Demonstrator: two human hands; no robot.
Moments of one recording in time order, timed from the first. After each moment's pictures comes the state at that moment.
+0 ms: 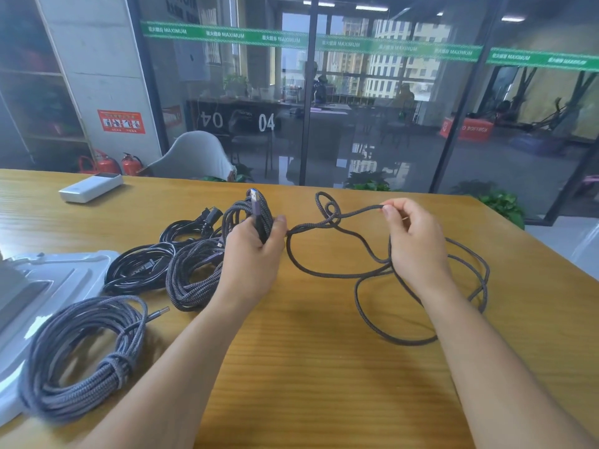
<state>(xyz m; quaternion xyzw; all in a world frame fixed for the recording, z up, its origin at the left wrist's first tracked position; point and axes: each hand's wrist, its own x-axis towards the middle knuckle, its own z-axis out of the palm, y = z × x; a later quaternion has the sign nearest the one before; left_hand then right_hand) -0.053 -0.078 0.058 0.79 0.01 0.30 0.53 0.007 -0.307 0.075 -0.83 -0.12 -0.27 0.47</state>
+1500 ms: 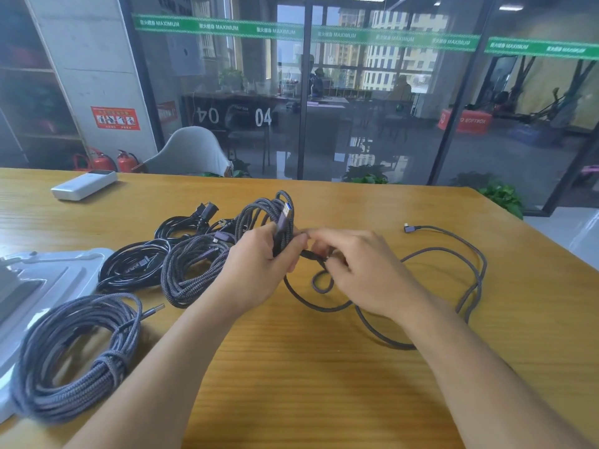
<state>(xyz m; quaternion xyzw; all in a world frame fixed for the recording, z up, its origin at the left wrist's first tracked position) -0.061 -0.072 0.053 0.86 -0.11 0.18 0.46 -0.029 -0.274 0.068 -0.87 -0.37 -0.14 0.29</state>
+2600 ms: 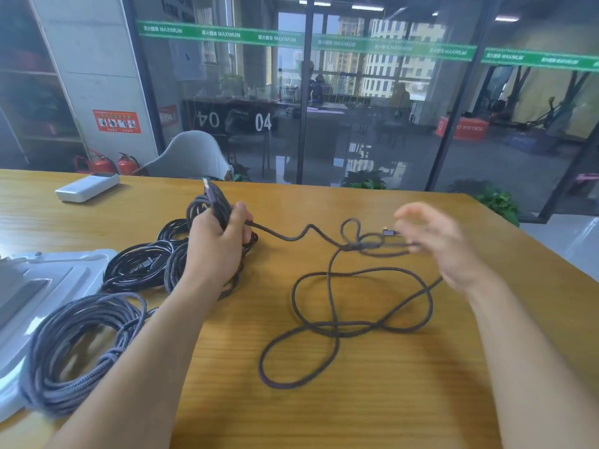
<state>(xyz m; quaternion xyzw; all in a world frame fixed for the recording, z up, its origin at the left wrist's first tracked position) -0.052 -0.043 0.063 0.76 0.08 0.32 0.56 0.021 -0.371 0.077 -0.79 -0.20 -0.04 0.58</state>
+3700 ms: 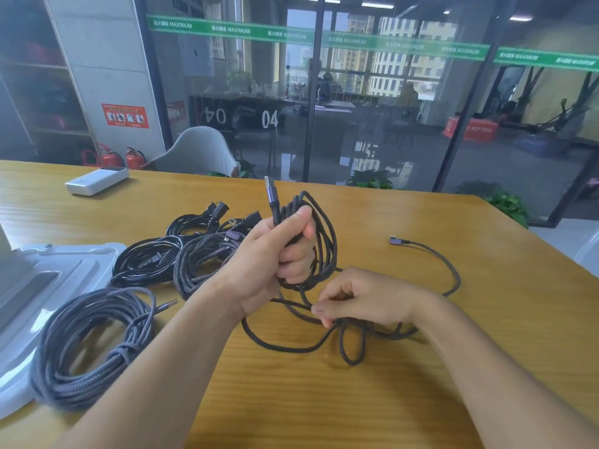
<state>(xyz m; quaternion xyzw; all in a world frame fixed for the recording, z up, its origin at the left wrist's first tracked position) -0.081 -0.079 0.081 0.58 -0.17 -0.01 0.80 -0.022 -0.277 0.060 -0.81 -0.43 0.24 0.31</state>
